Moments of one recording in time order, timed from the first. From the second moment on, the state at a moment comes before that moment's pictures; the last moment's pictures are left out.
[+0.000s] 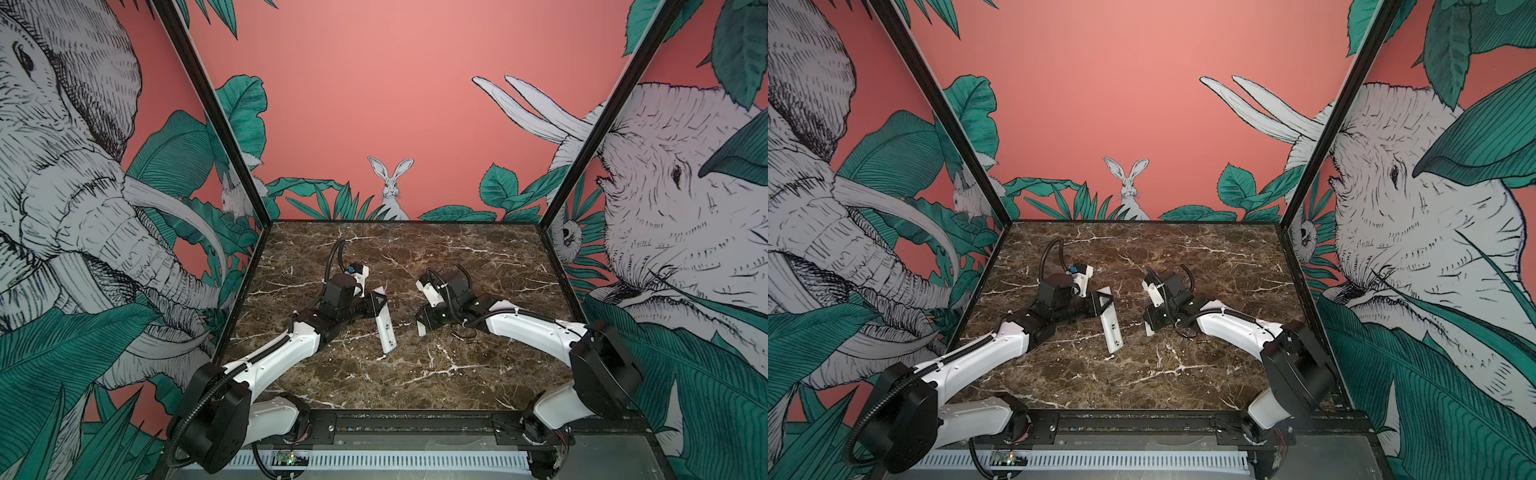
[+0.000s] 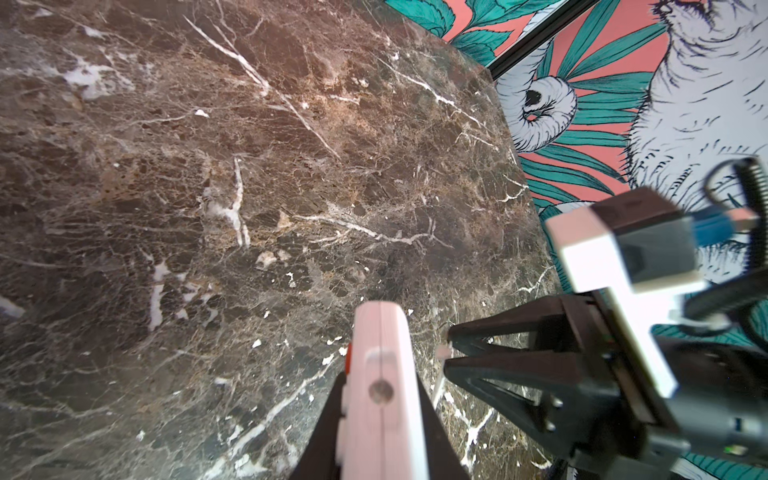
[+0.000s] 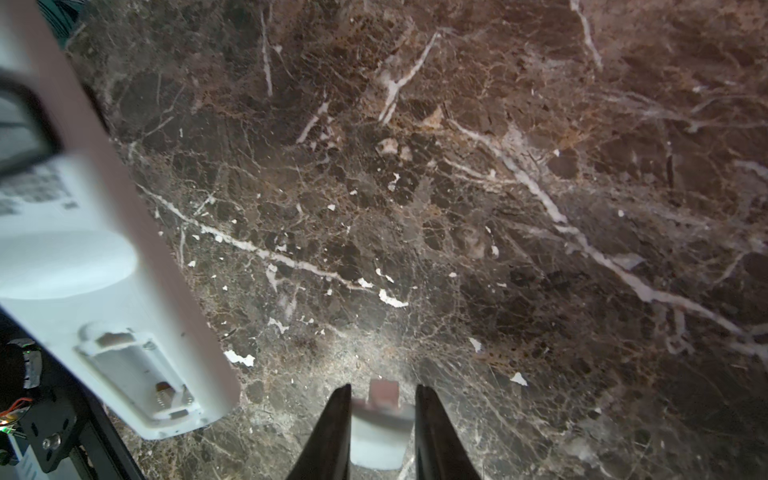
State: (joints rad) left arm -0.55 1.22 0.66 0.00 0.30 -0.63; right arm 0.71 1.53 0.93 -0.32 -0.21 0.25
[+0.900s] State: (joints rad) left arm -0.55 1.21 0.65 0.00 0.32 -0.63; right arm 0.67 1.59 0.89 -0.26 -0.19 0.28
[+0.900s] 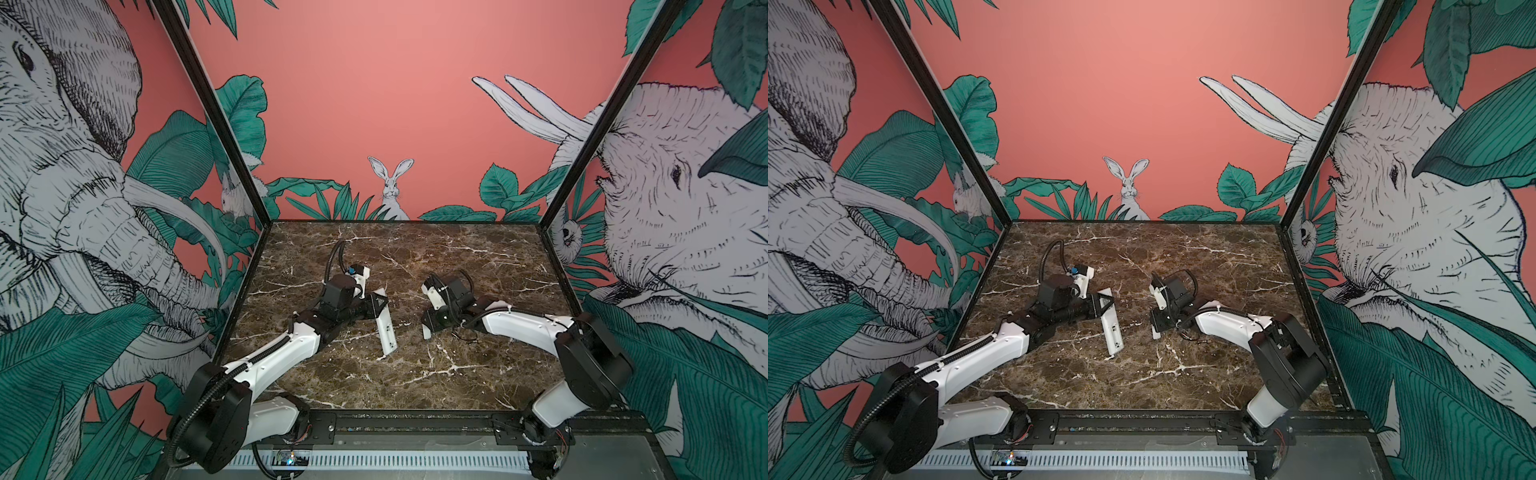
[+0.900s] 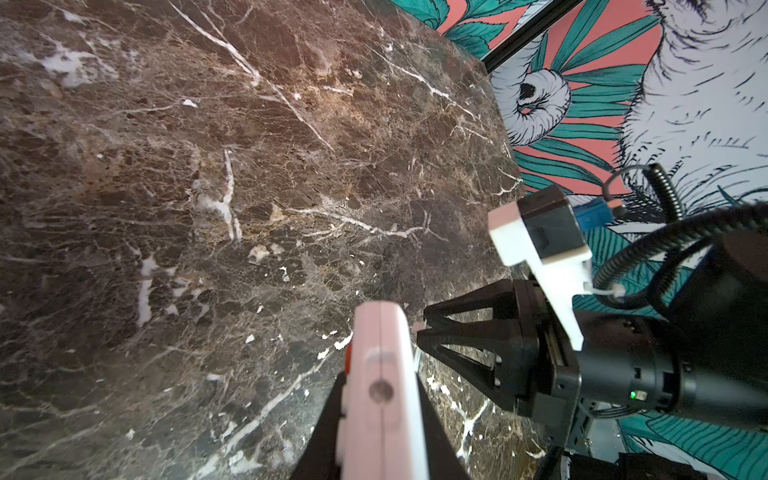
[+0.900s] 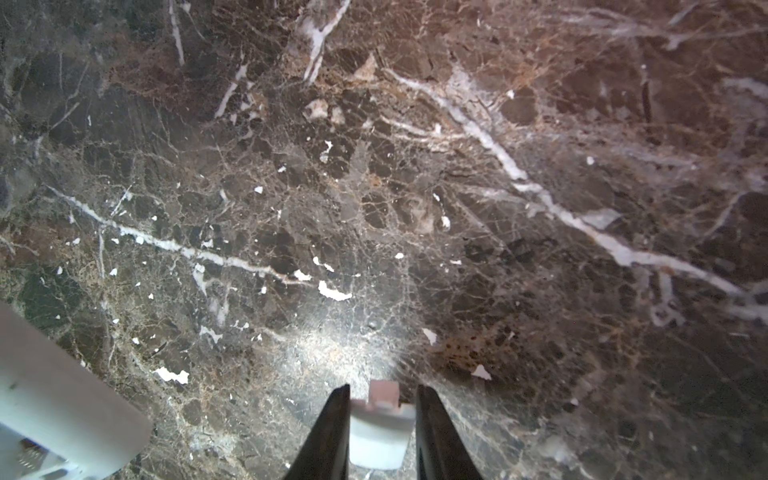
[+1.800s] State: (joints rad) left arm -0.55 1.21 0.64 0.04 0.33 -0.63; right arm 0.67 1.63 0.88 -0.25 -0.18 0.30
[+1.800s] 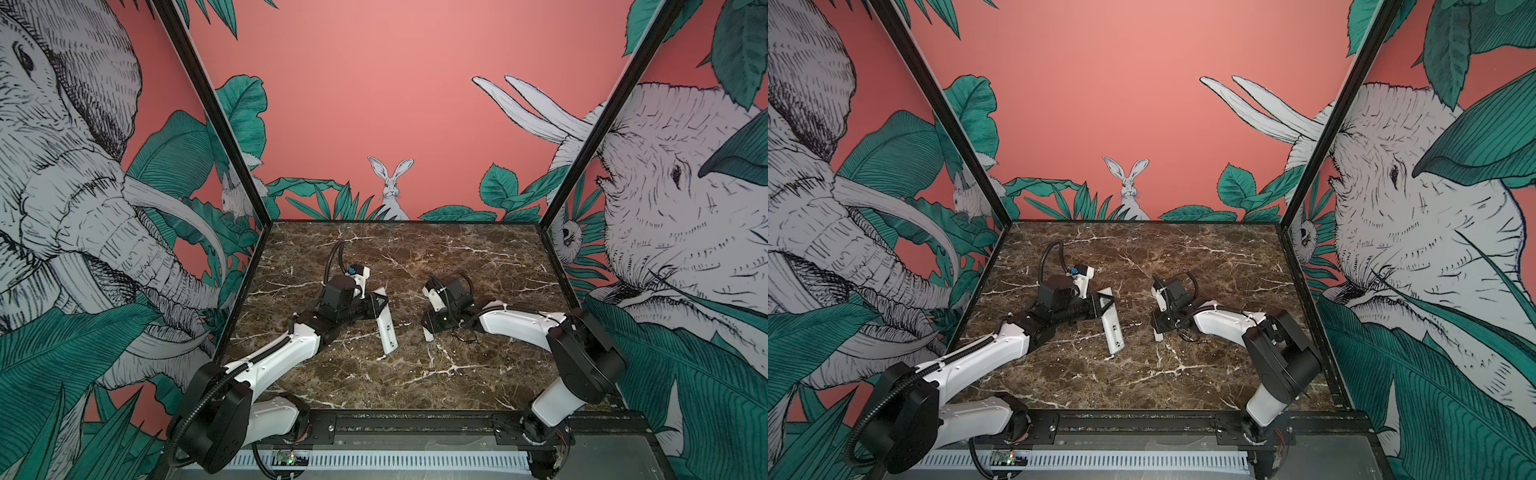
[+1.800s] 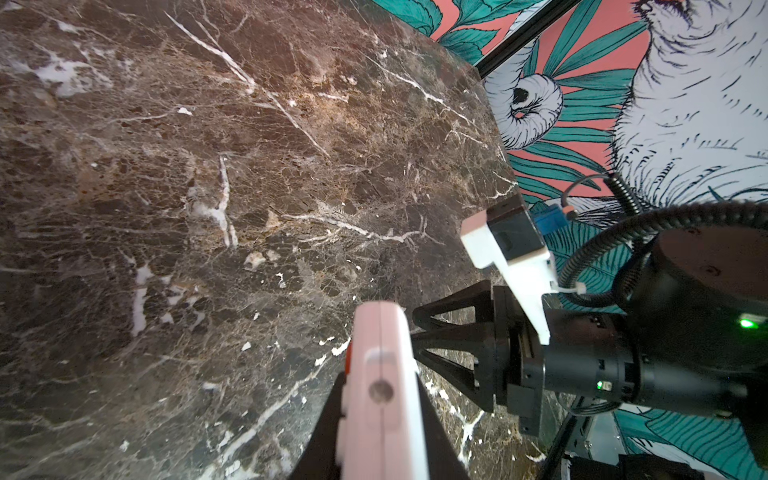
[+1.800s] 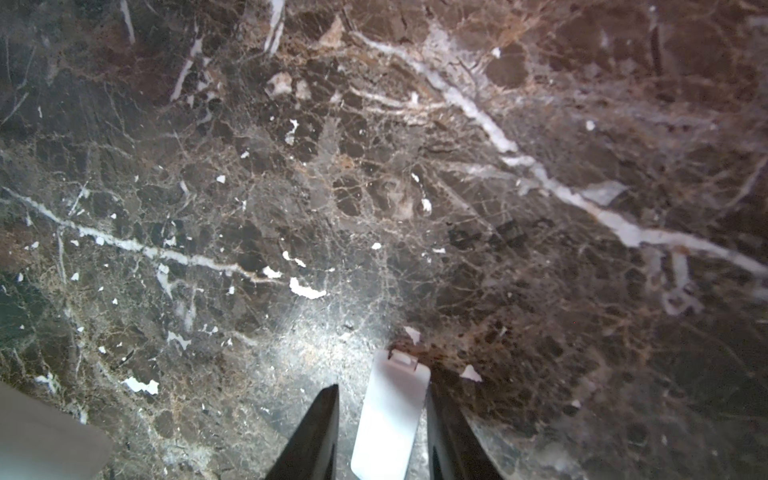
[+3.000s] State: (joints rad) left arm -0.55 1.28 0.65 0.10 0.52 -0.54; right arm 0.51 1.37 0.91 -0.77 -0.07 0.12
